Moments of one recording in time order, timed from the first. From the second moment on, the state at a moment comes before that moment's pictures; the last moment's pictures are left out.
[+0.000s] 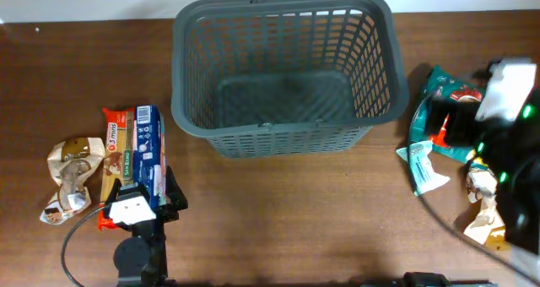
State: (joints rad) left arm 0.03 0.01 0.04 -0.12 -0.17 -0.12; right arm -0.08 1.03 1.43 -0.91 -0.05 -0.02
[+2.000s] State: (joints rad) left arm 0.03 0.01 0.04 -0.12 -0.17 -0.12; right arm -0.33 2.22 1.98 -1.15 0.00 0.21
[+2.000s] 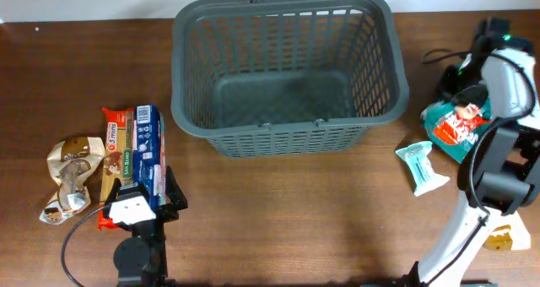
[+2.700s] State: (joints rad) left arm 0.03 0.01 0.04 -0.12 -0.17 -0.12; right arm 0.04 1.65 2.47 -1.30 -0.19 -0.16
